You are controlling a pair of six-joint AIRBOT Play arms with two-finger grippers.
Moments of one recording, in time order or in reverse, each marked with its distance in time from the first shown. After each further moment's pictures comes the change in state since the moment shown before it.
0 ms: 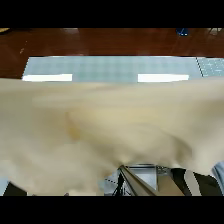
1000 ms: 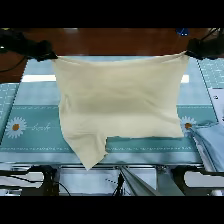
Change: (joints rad) left arm -0.132 -0.941 -0.182 -0.123 0.478 0.079; right arm 0.282 -0.846 -0.150 0.001 -0.690 0.028
